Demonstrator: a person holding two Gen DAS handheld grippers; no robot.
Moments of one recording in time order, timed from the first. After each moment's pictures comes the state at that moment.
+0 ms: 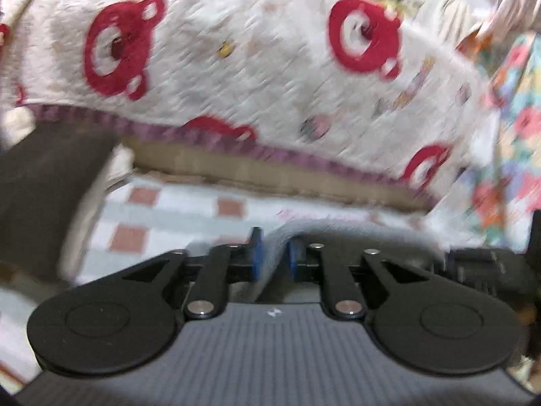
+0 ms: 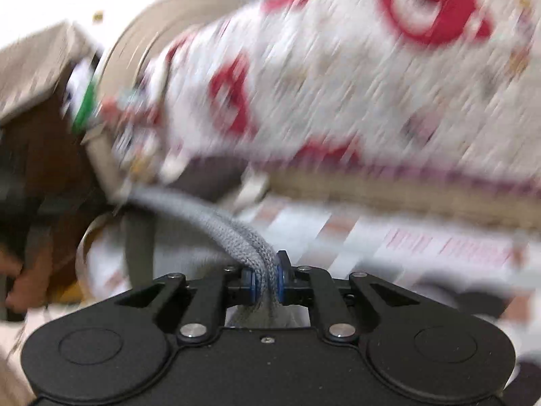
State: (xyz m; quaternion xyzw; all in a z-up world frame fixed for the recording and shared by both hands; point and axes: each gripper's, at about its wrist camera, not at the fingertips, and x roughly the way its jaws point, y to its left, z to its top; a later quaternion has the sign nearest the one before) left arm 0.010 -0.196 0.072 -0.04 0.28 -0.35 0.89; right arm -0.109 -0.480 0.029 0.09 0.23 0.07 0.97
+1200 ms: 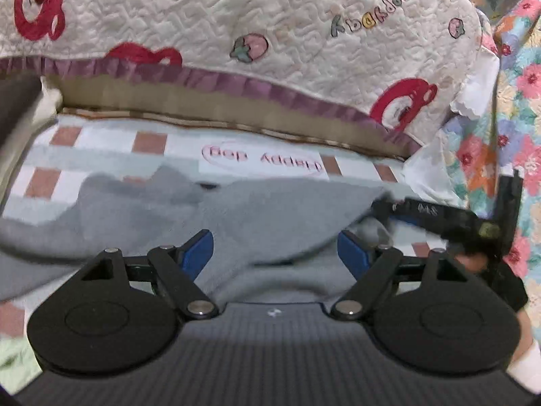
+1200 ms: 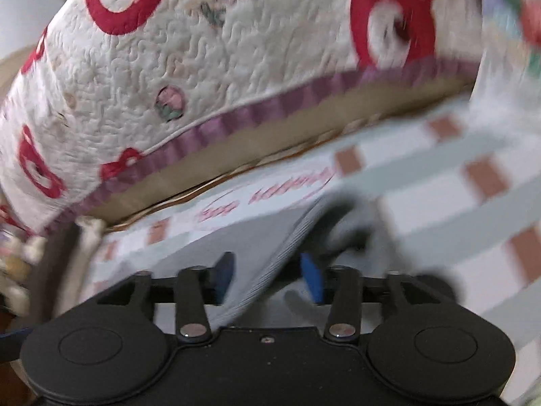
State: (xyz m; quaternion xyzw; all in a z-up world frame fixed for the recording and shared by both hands) left arm -0.017 -0.358 0.027 -0.01 0.40 -0.33 0.85; right arm -0.115 -0.661 -0.069 0.34 0.31 -0.13 0.88
